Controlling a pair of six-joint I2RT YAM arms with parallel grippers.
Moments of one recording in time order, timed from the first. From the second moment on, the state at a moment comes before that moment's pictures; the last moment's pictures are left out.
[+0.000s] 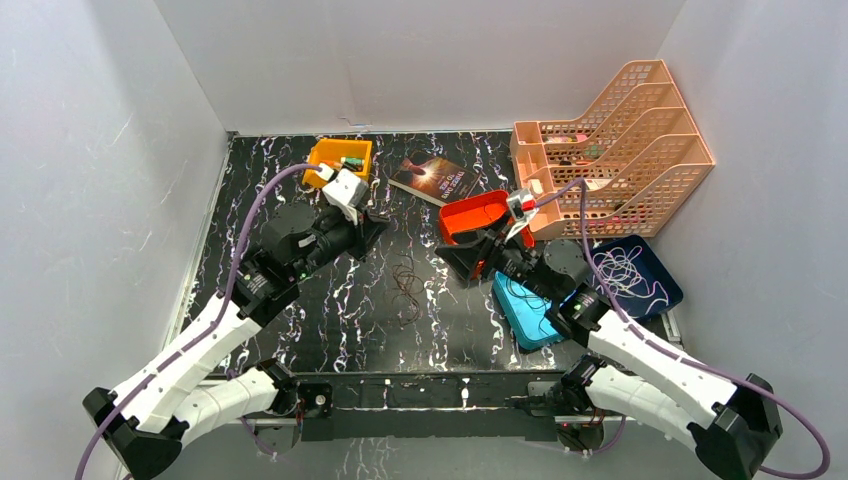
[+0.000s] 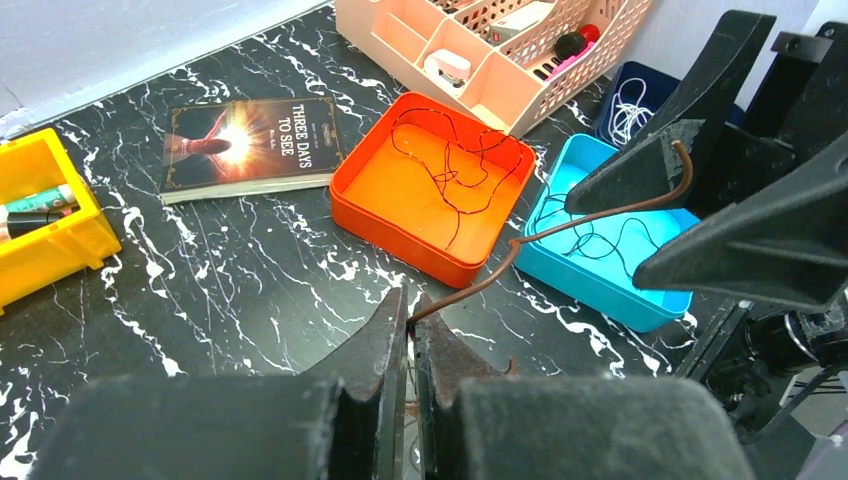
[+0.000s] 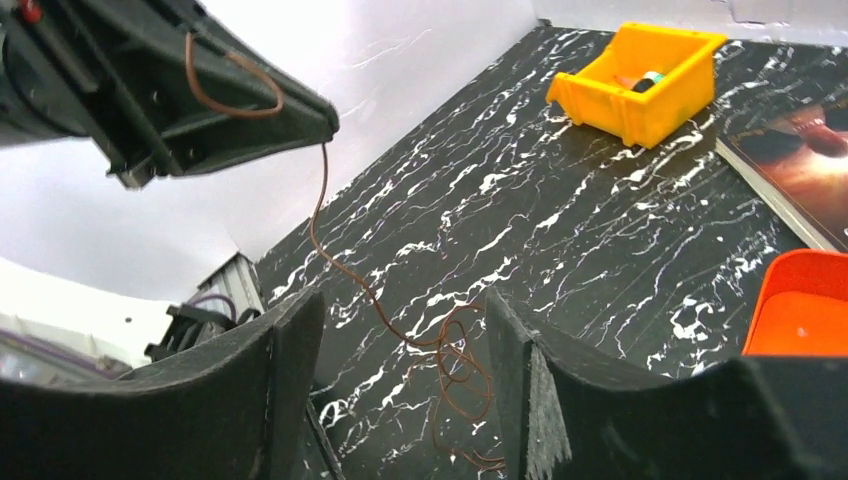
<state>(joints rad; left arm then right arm) -0.70 0.91 0.97 -0.26 0.08 -0.11 0.78 0.84 0.58 0.35 -0.19 0.52</state>
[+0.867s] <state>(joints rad) -0.70 1.05 1.44 -0.38 0.17 -0.17 0.81 1.51 0.66 1.02 -0.40 0.61</state>
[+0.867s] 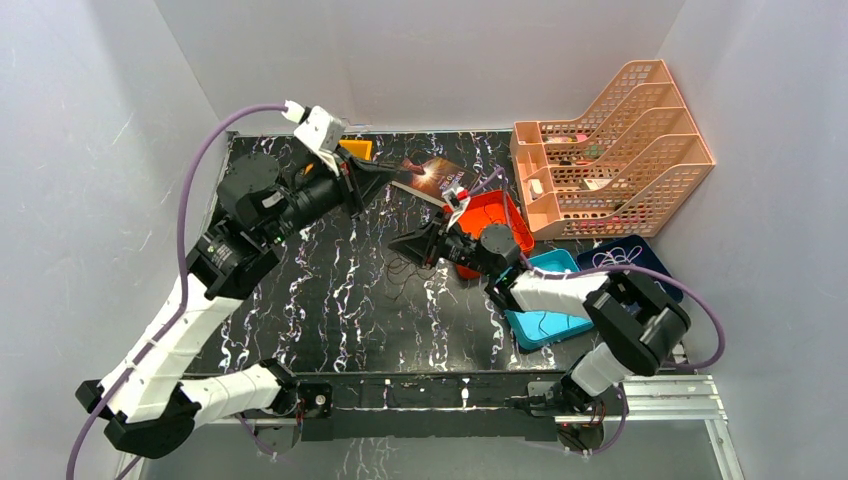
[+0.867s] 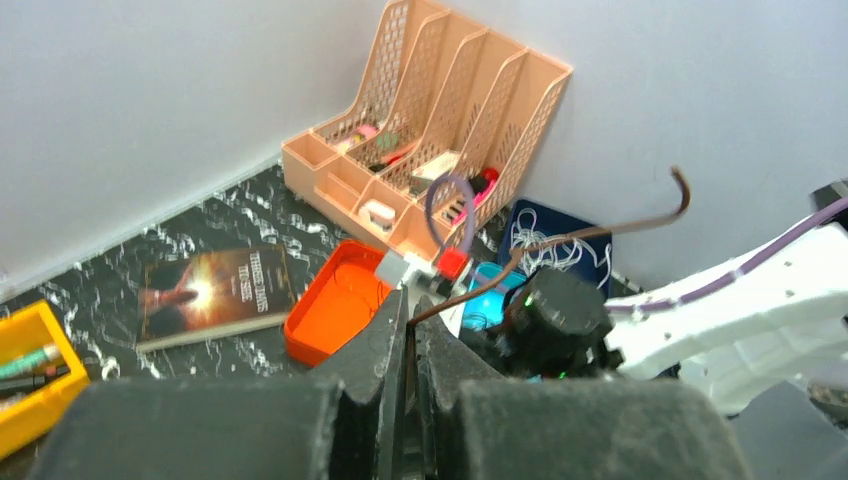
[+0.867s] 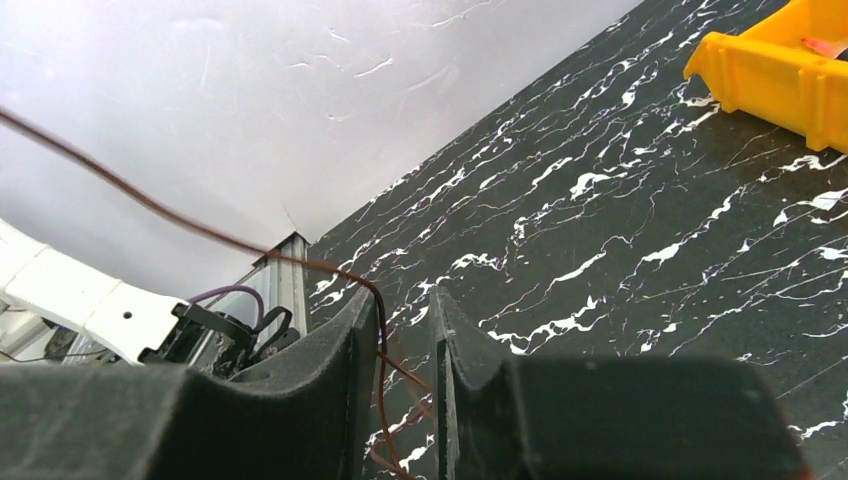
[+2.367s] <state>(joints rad) -0.70 1.33 2.12 -0.46 -0.01 0.15 0.87 1.79 0.39 1.18 -0.41 0.67</state>
